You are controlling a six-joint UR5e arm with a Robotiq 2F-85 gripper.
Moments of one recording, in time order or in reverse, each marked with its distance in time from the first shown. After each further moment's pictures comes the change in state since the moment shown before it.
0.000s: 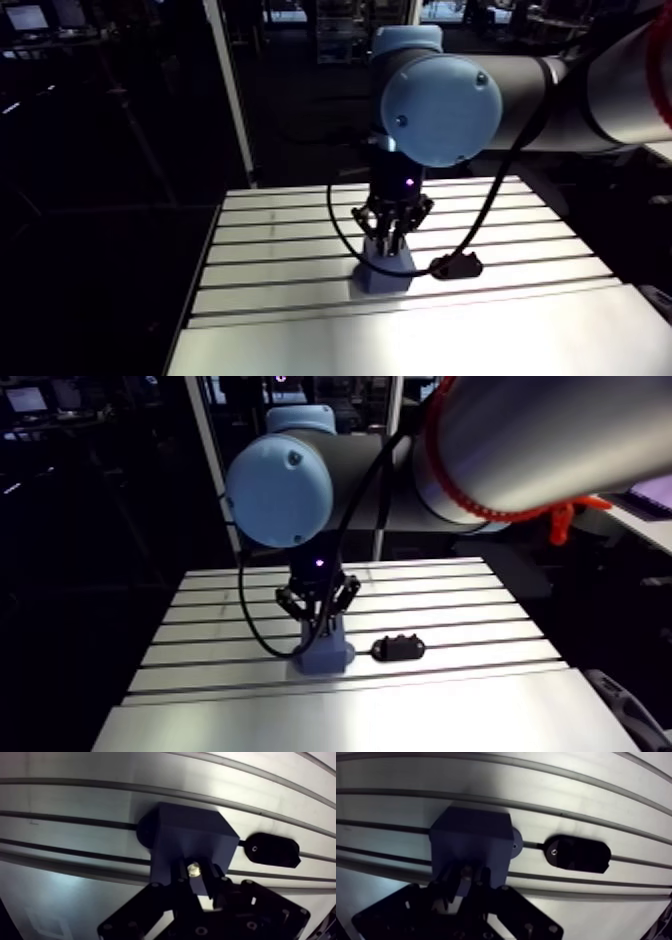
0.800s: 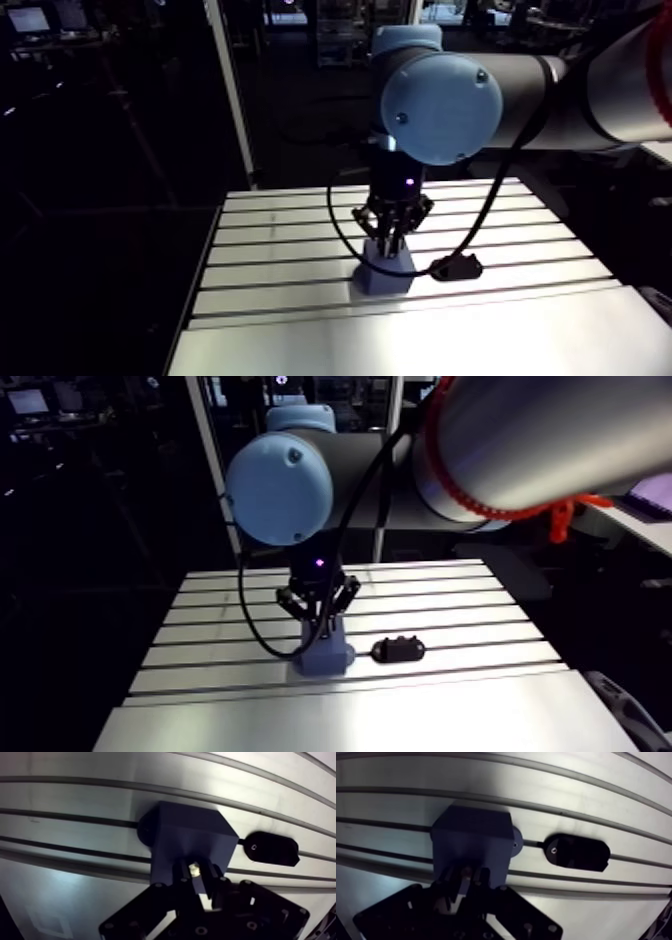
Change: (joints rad) arm 0.001 -0.007 -0.003 0.011 0.000 -0.004
